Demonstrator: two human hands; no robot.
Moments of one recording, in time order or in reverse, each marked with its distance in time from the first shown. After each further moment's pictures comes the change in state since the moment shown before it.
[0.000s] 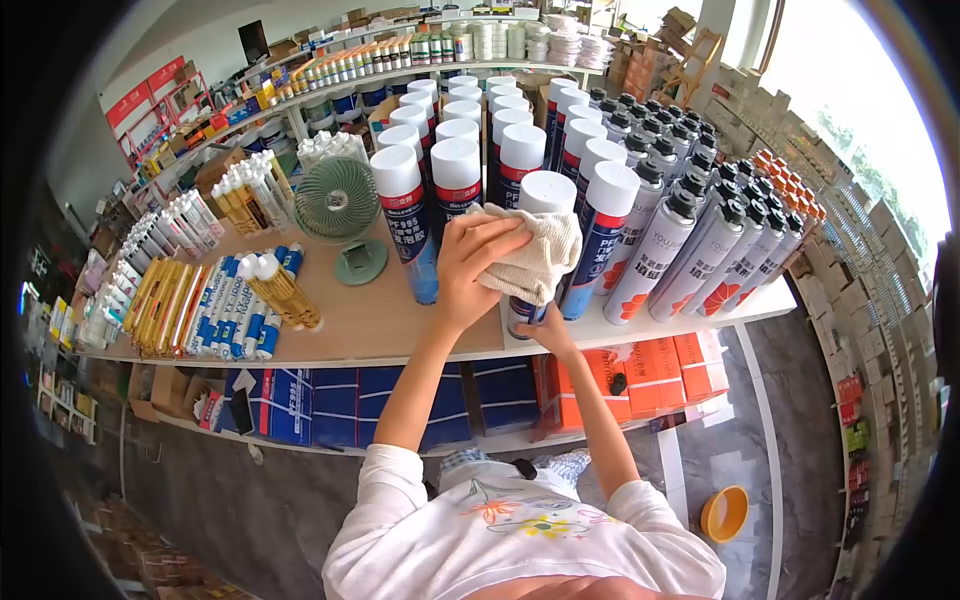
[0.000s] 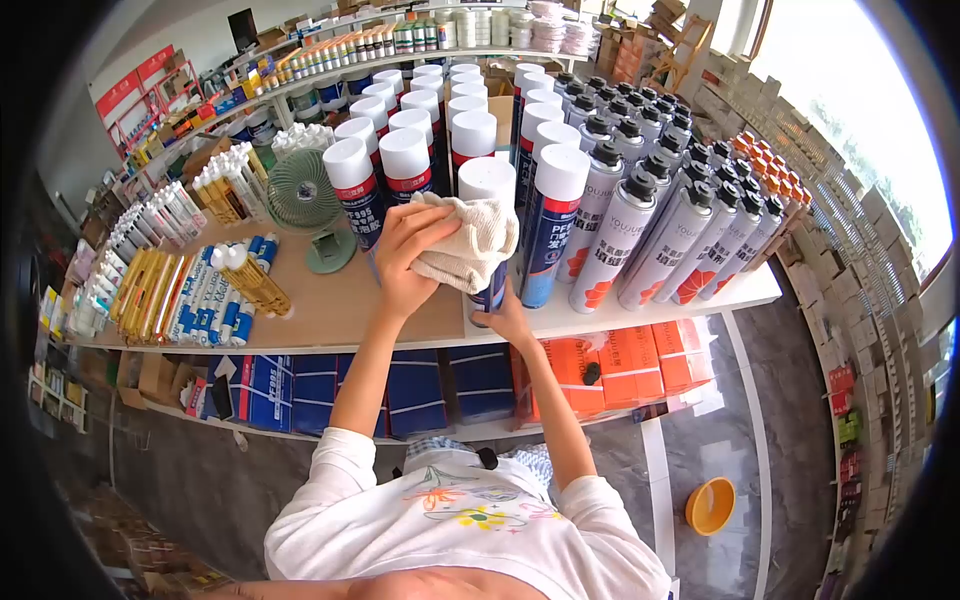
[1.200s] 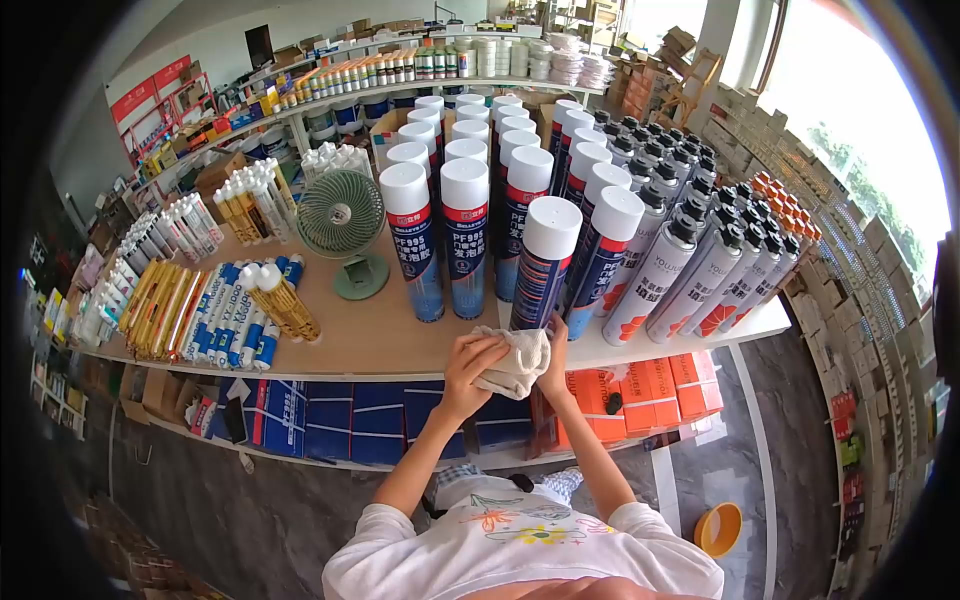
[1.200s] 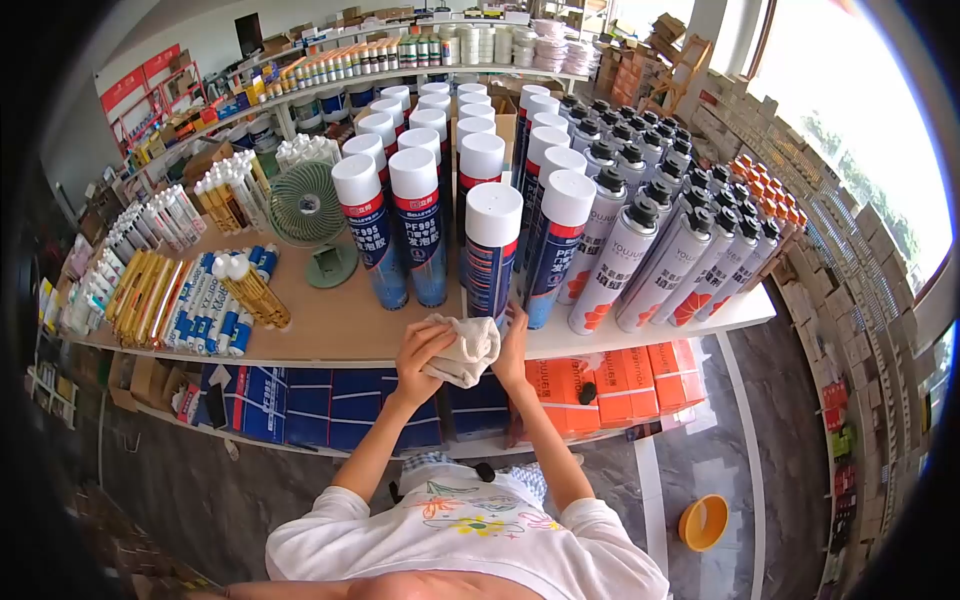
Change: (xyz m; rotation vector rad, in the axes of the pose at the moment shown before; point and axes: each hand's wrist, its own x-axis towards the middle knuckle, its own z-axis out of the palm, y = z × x) left_hand -0.147 0.028 -0.007 -0.080 -0.134 -0.275; right_hand -0.026 0.008 0.022 -0.119 0.353 -0.281
